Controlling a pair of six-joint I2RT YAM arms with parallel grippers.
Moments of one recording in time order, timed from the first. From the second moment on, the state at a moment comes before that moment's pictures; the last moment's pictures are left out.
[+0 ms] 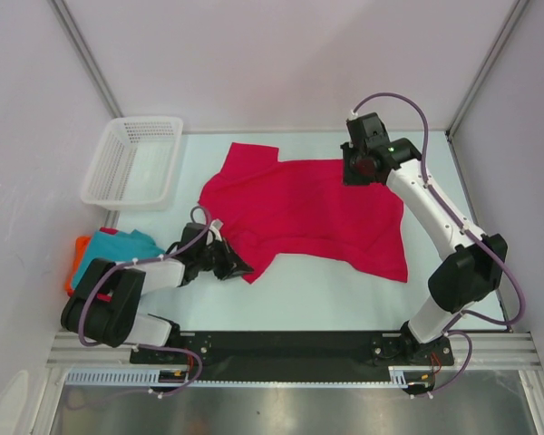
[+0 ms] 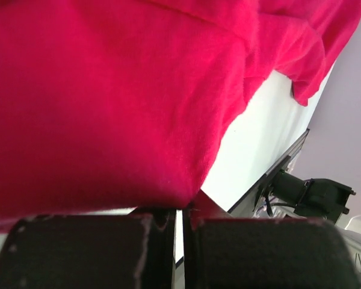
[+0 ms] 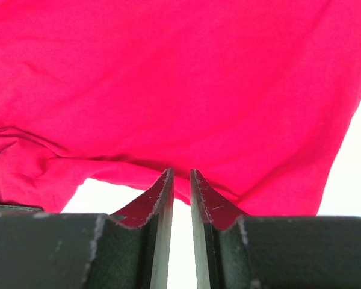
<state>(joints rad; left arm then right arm) -0.32 1.40 0.37 0.19 0.58 -0.87 0.42 1.65 1.67 -0.91 0.13 0.33</state>
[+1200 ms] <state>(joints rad) -0.40 1.02 0.60 -0.29 0.53 -0.83 0.42 1.61 1.54 -0.86 0.08 0.31</state>
